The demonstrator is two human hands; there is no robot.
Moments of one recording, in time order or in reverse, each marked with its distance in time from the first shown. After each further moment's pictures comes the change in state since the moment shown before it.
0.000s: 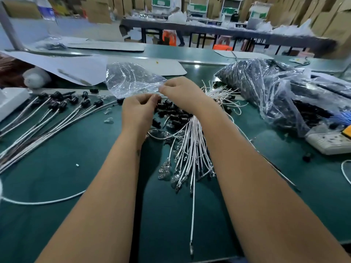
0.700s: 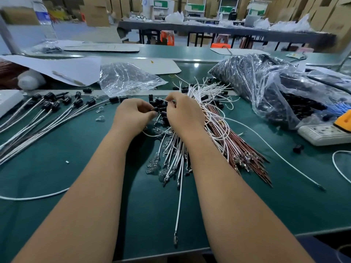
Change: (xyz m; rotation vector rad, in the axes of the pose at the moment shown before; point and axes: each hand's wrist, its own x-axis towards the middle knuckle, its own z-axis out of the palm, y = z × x) left_hand -0.004 -0.003 -0.001 0.445 -0.187 -0.014; right_hand -0.039 0.035 0.034 -0.098 0.420 0.031
